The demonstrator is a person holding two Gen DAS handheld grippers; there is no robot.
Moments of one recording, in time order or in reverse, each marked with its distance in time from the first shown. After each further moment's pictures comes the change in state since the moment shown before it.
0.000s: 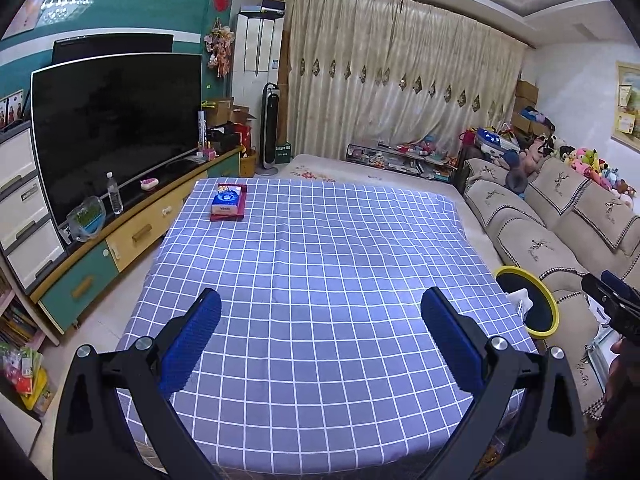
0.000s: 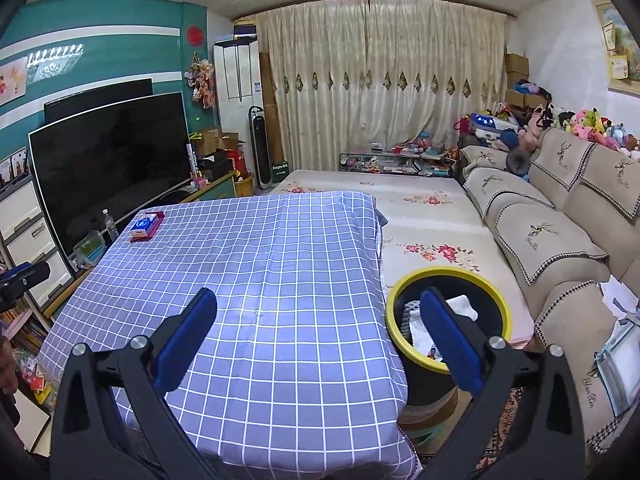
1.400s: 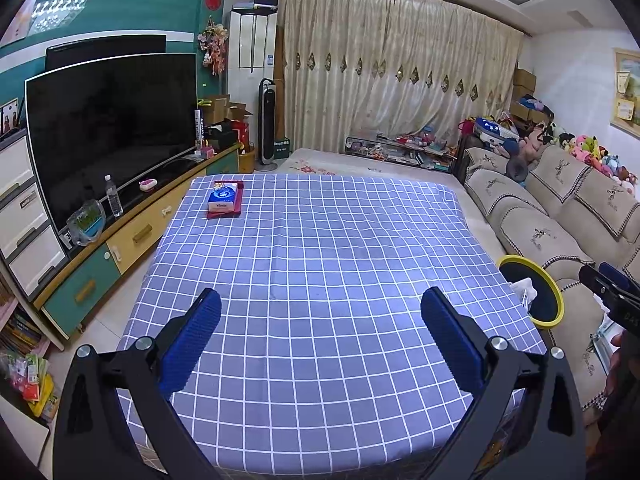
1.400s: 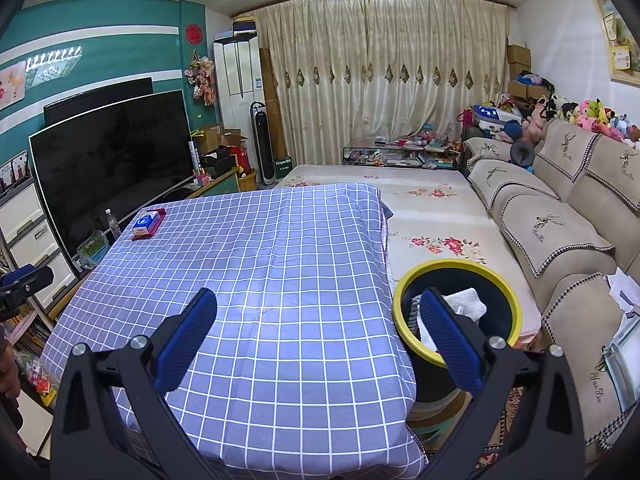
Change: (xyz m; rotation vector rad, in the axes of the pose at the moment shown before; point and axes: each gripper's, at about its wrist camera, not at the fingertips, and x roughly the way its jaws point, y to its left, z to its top) left arm 0.011 -0.005 0.004 0.029 0.030 0.003; right arm 0.013 0.000 -0.003 0.014 0.022 0.012
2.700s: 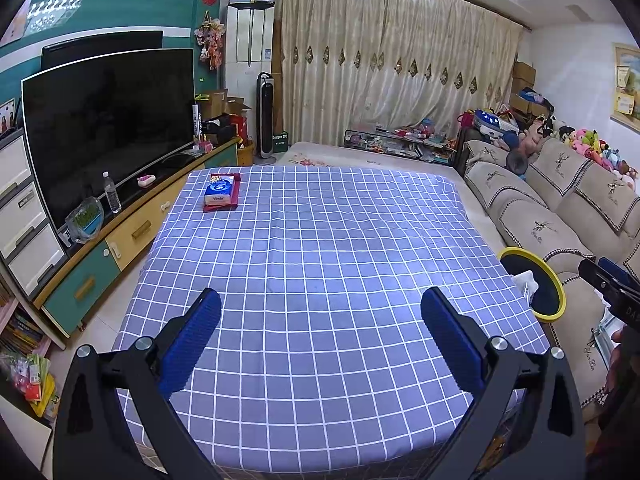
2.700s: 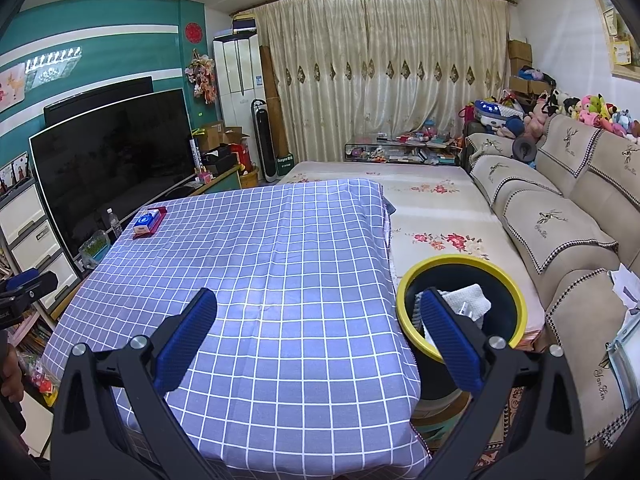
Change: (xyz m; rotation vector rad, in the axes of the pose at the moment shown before) left arm 0.009 -0.003 -0.003 0.009 0.022 0.000; right arm 0.005 0.007 -0.003 0.009 0.006 0.008
